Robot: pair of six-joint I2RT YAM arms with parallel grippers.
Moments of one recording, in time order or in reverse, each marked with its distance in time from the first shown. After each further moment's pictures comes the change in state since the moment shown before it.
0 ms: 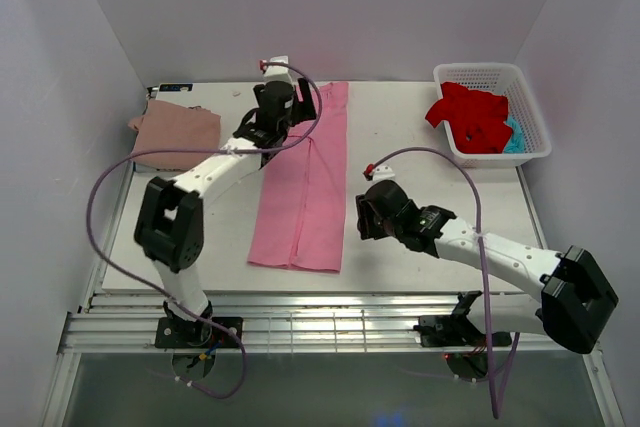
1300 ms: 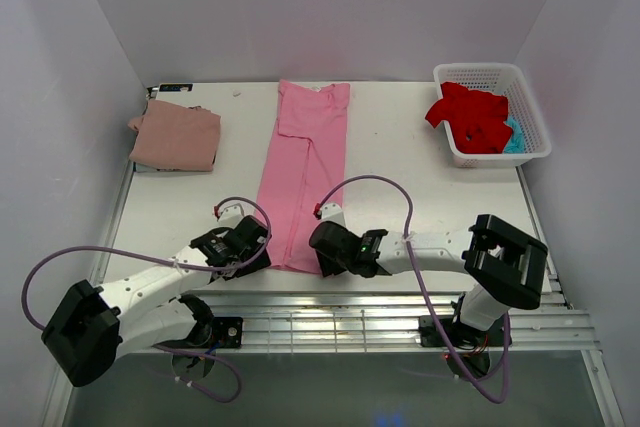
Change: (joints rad) left arm -0.241 -0.865 -0.999 -0.697 -0.020 -0.655; right arm 0.351 0.390 0.070 0.138 0.063 0.206
